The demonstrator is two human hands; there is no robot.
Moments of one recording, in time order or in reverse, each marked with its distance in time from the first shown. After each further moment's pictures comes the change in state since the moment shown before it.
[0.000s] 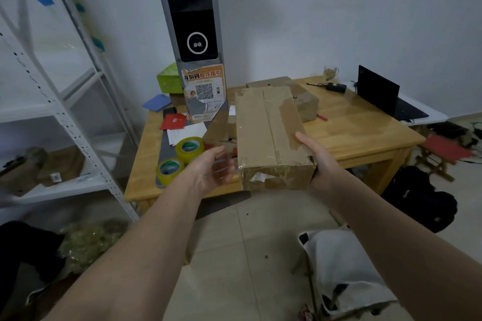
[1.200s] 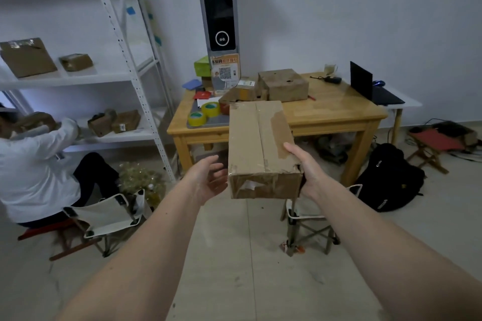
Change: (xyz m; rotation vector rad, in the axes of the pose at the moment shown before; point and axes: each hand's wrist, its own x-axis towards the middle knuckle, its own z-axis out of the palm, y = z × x) left_hand -0.394 -0.280 0.036 -0.139 0.224 0.069; right_hand -0.401 0.121 -0.108 -0.058 -0.102 0.022
